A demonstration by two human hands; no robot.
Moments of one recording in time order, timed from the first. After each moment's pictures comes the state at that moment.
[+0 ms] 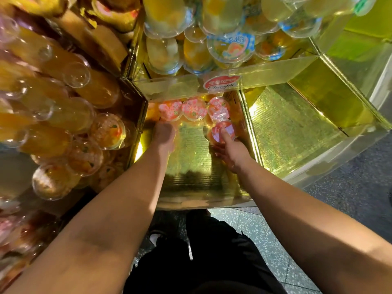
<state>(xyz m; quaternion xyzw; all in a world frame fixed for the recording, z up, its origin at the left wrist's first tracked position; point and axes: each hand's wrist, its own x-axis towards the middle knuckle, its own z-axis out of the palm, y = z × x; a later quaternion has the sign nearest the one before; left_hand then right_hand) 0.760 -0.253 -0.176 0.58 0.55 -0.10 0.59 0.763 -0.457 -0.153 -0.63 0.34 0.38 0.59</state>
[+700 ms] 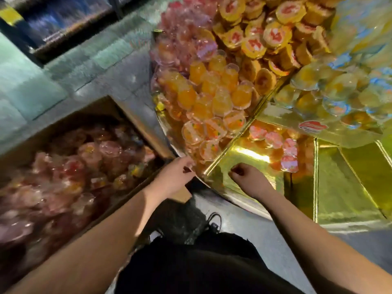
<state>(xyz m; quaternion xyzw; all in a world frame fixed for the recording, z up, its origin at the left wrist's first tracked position) 0.443 -0.159 0.016 0.81 0.34 -0.12 0.46 0.600 -0.337 0.010 -0.88 -0.23 0.36 0.19</state>
